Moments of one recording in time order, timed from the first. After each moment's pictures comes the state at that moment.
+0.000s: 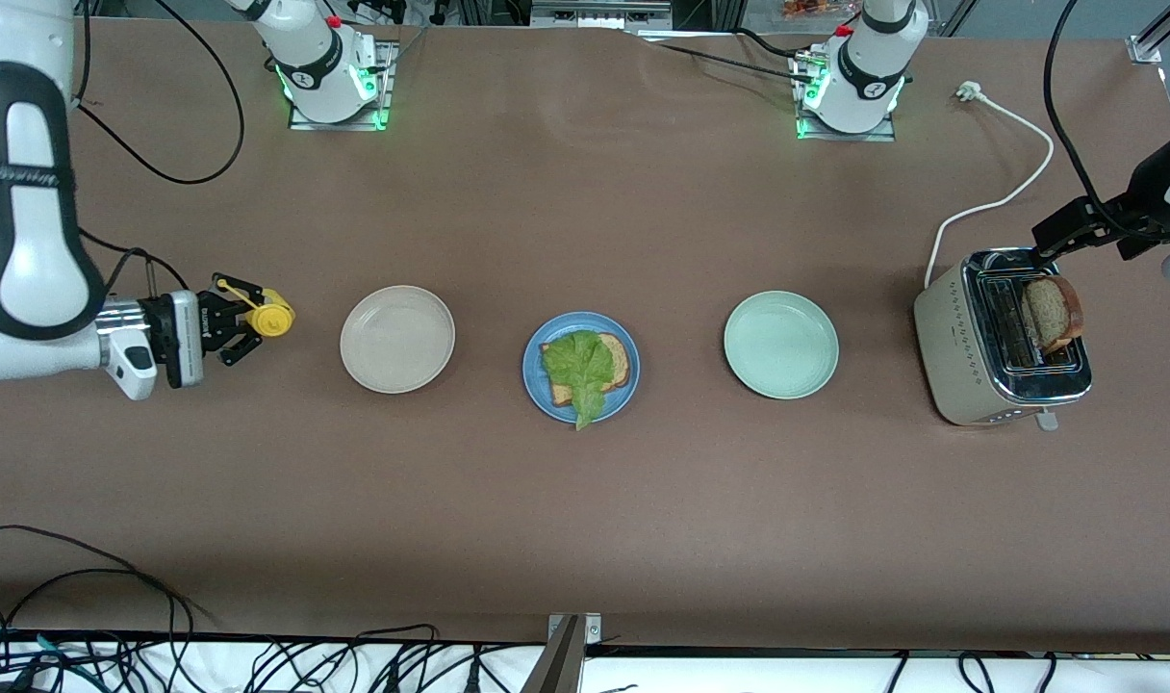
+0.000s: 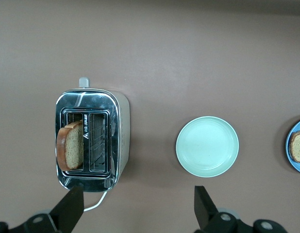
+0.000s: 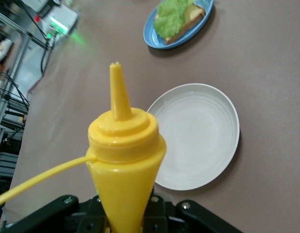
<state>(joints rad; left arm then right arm) 0.00 0.08 -0.02 -1.44 0.03 1.52 -0.14 0.05 0.50 -0.22 -1.67 0.67 1.54 -1.64</state>
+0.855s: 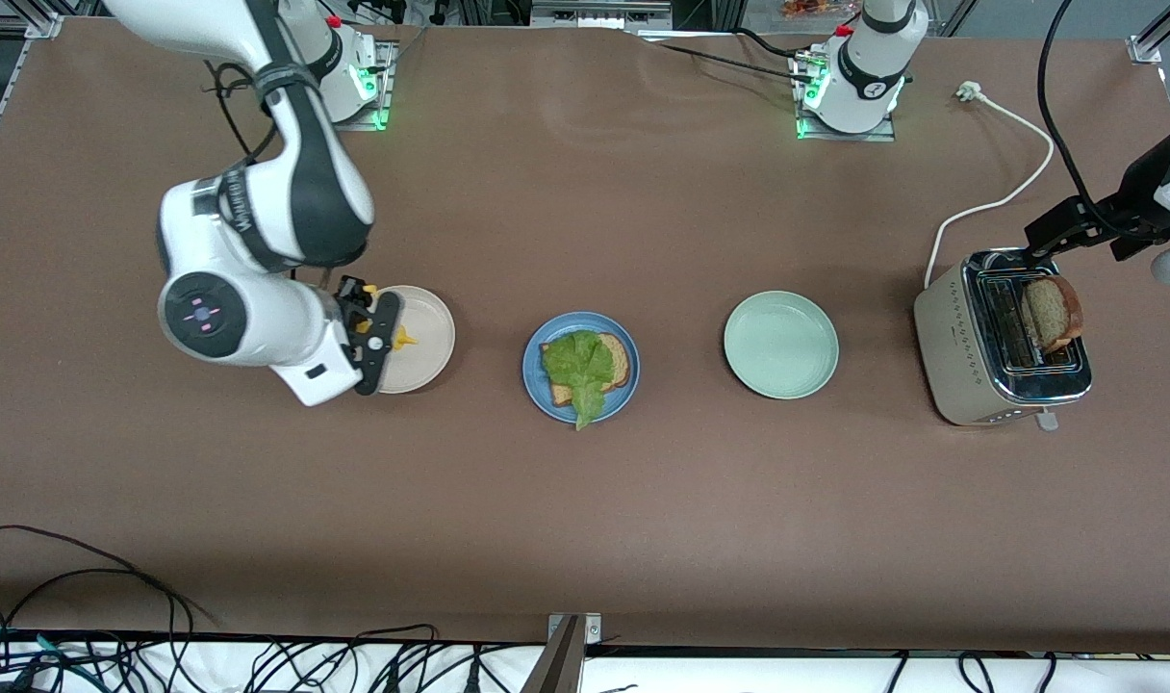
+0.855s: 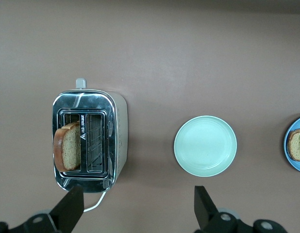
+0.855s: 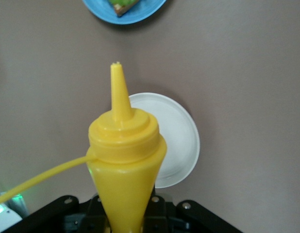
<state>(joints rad) -0.01 0.08 -0.03 -1.44 0.03 1.52 -0.14 0.48 0.54 -0.20 -1.33 0.15 1.60 -1.03</state>
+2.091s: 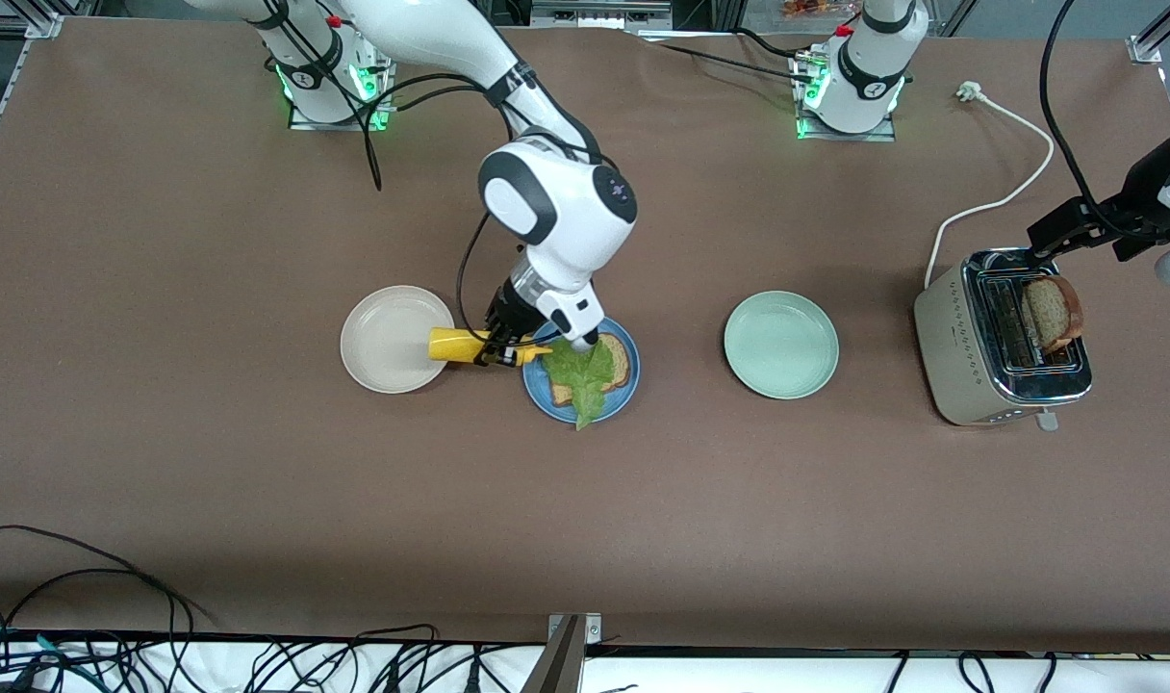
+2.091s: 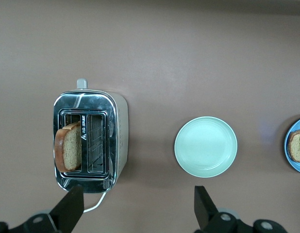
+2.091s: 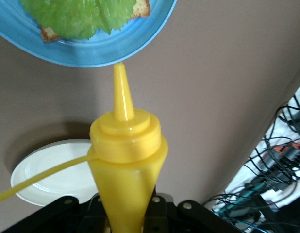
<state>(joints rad) 0.00 0.08 -0.03 -1.44 0.03 1.52 -0.14 0.92 0.76 -0.19 -1.29 -0.55 1.83 -0.60</state>
